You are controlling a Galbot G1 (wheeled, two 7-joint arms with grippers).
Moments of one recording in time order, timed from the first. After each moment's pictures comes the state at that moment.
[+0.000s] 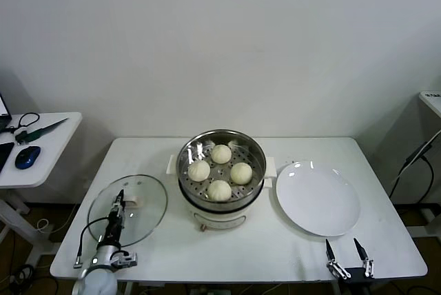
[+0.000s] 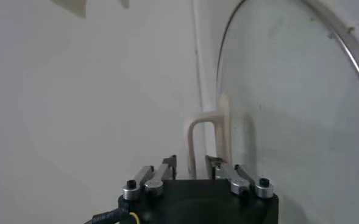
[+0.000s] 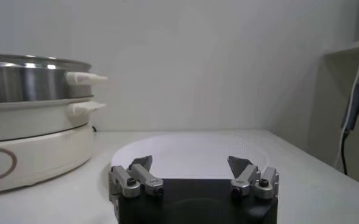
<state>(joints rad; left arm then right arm) 1.24 -1.31 -0.60 -1.30 1.39 0.02 -0.38 -1.73 1.31 0.69 1.64 0.37 0.47 -0.19</state>
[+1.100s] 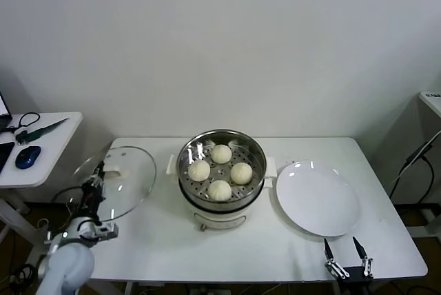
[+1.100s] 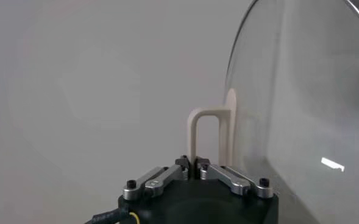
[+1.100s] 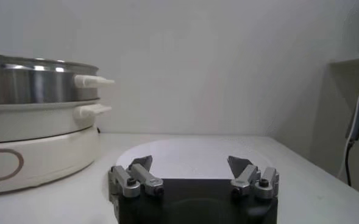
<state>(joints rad) 1.33 -1.09 -0.59 -1.83 1.06 0.22 -0.04 -1.73 1.32 0.70 1.68 0.32 0.46 -0.18</state>
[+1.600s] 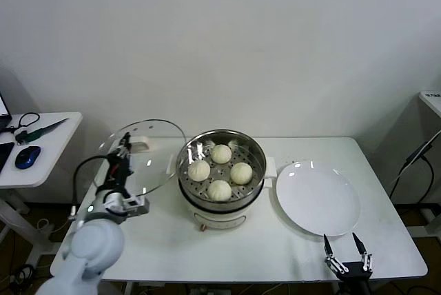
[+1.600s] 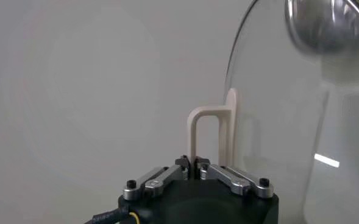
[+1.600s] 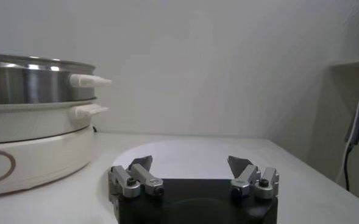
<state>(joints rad) 1.17 -1.08 -0.33 -2.08 1.11 0.51 0.19 -1.72 1.32 0.70 1.69 0.31 0.42 -0.16</state>
